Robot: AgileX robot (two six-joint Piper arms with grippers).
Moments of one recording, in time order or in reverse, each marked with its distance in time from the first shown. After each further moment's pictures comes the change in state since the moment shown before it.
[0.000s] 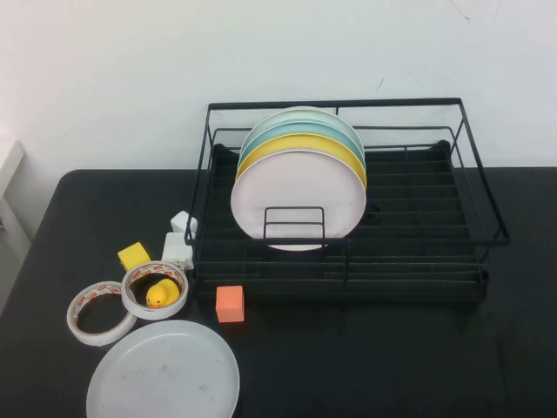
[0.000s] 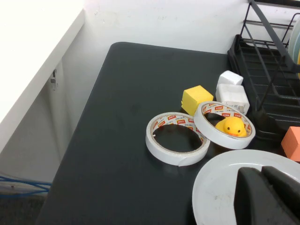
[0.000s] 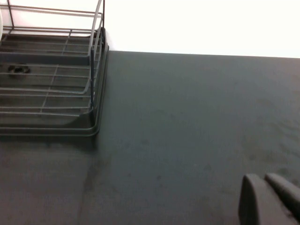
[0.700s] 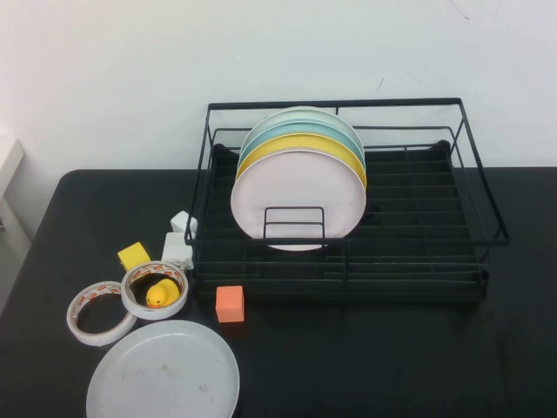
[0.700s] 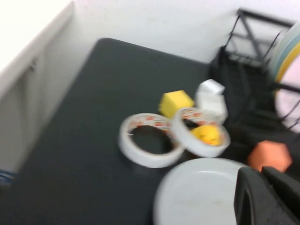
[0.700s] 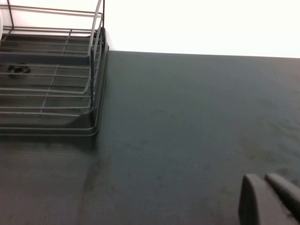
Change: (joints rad) right arm 0.000 0.000 0.000 0.000 0.000 0.000; left arm 0.000 0.000 0.000 -0.095 -0.017 -0.036
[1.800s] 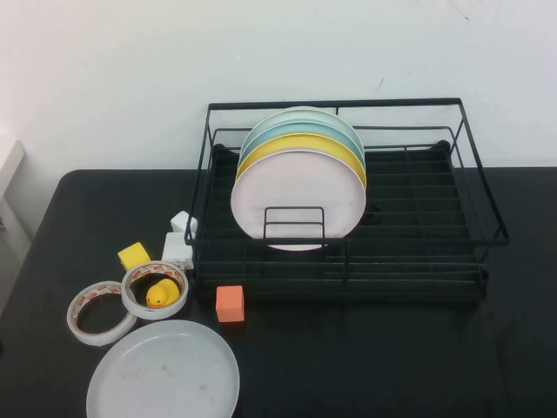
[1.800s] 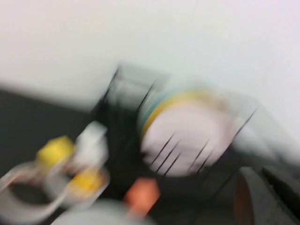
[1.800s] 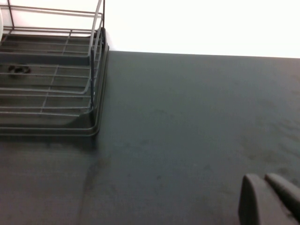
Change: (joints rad) right arm 0.000 0.000 0.000 0.000 0.000 0.000; left arm 0.000 0.179 -0.399 -0.576 0.131 0.322
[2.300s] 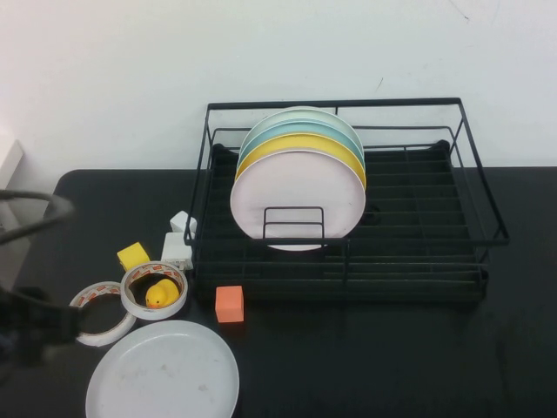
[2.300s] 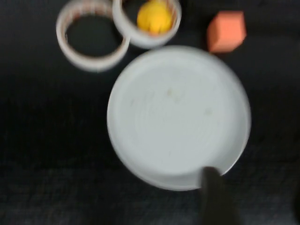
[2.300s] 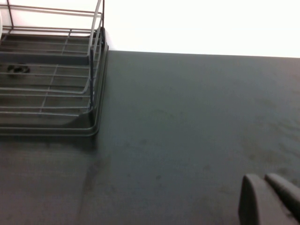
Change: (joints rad) right arm 0.000 0.000 0.000 0.000 0.000 0.000; left arm -0.164 0.781 -0.466 0.526 0.483 -0.263
